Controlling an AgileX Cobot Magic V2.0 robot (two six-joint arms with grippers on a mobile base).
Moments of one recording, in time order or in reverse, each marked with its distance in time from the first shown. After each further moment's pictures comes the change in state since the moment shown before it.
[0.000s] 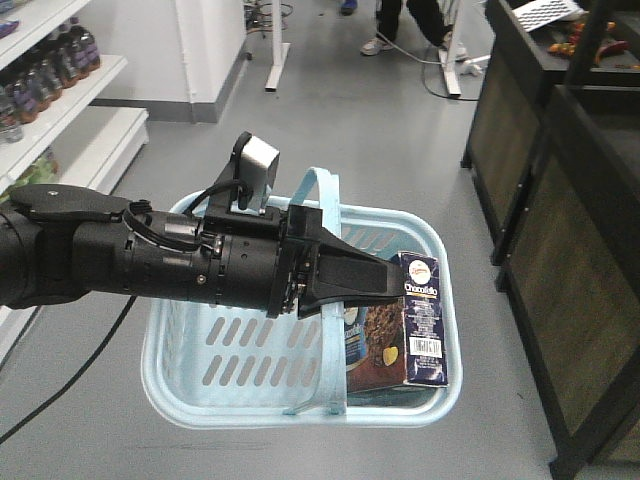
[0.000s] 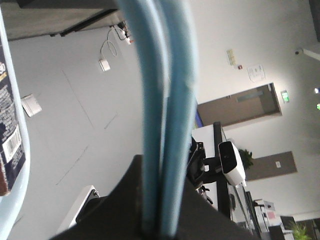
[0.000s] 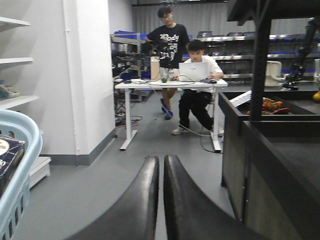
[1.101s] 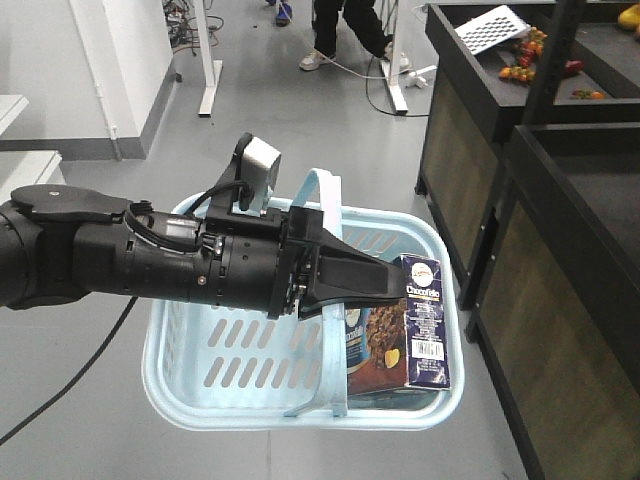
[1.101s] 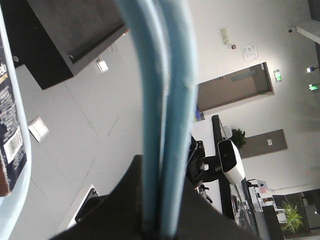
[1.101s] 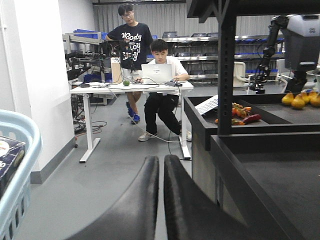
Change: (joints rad) left arm 0.000 0.000 0.000 0.000 0.002 0.000; right arm 0.000 0.000 0.000 0.000 -0.001 0.000
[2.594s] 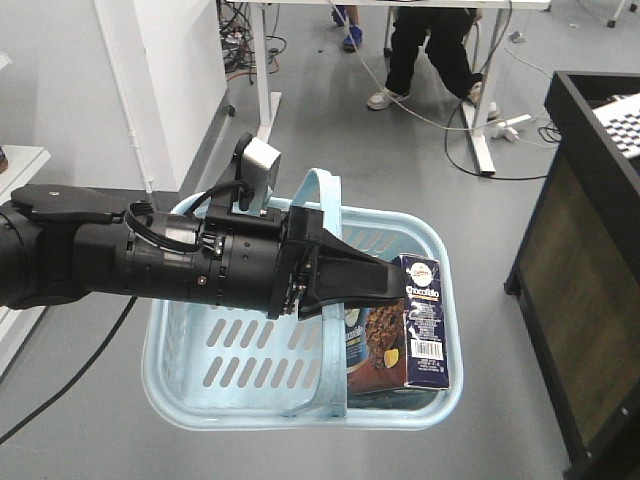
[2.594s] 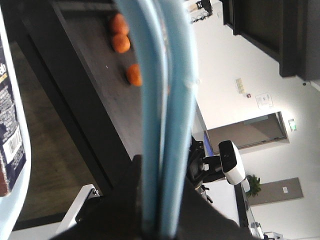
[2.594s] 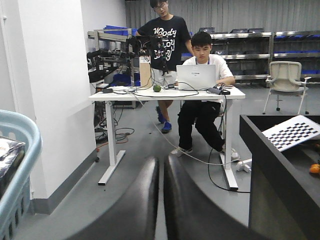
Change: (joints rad) left arm 0.000 0.000 0.000 0.000 0.000 0.000; right arm 0.000 0.000 0.000 0.000 0.000 0.000
